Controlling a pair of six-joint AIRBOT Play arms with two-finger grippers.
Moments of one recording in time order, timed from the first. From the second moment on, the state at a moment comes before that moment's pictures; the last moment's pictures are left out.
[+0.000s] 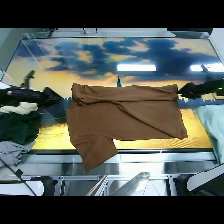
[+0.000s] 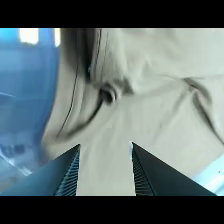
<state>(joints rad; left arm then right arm) 0.34 -1.55 1.16 0.73 -1.29 -1.08 -0.52 -1.91 1.59 -0.83 1.38 0.95</state>
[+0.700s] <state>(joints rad) 0.12 -1.20 0.55 0.90 -1.34 -1.26 -0.70 -1.59 1.02 -0.90 1.52 1.03</state>
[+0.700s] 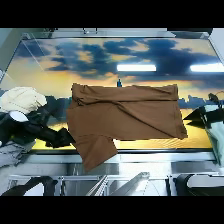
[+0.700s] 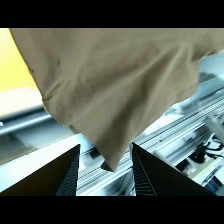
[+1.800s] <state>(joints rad) -0.21 -1.52 0.70 0.89 -1.28 -1.25 -0.77 -1.54 0.86 -0.94 1.35 0.97</state>
